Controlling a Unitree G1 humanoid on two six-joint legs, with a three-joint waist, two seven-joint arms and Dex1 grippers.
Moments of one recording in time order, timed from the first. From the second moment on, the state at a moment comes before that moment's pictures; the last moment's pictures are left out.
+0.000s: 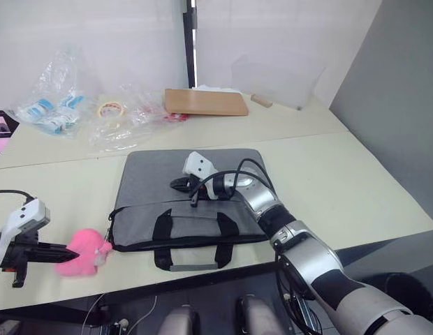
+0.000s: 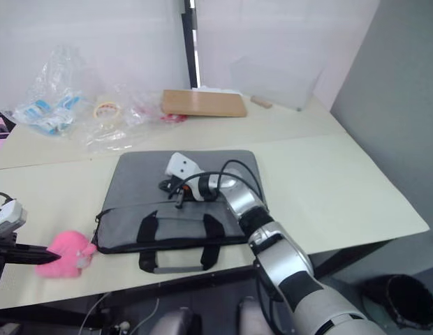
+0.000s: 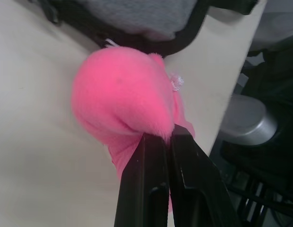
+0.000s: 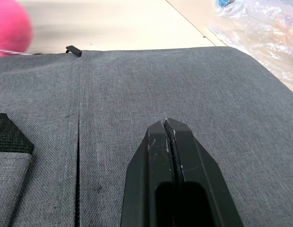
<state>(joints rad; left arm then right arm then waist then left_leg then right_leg) 0.23 1.26 0.42 0.03 -0.40 0.51 -1.59 -0.98 0.00 0.32 0.87 0.00 -0.07 0.92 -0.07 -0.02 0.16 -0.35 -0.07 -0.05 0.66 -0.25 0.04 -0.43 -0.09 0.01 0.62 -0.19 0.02</state>
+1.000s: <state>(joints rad) 0.47 1.14 0.52 -0.36 -0.55 0.70 -1.52 -0.98 0.05 0.34 0.92 -0.07 -0.13 0.80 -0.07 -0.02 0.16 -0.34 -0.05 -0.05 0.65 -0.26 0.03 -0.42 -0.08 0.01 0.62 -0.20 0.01</state>
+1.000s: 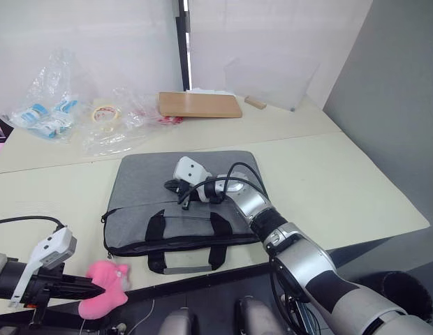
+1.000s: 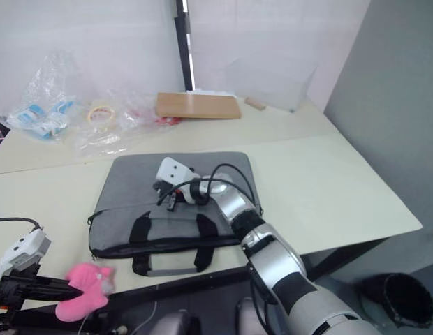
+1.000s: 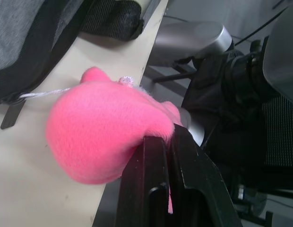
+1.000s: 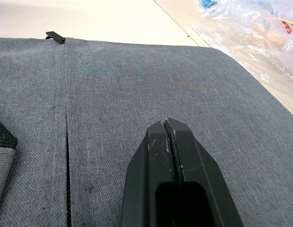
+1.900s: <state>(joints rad) 0.23 0.87 0.28 -0.58 -0.84 0.92 -1.12 -0.99 0.05 0.34 0.93 -0.08 -0.13 0.79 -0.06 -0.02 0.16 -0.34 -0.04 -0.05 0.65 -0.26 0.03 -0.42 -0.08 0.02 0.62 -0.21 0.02</state>
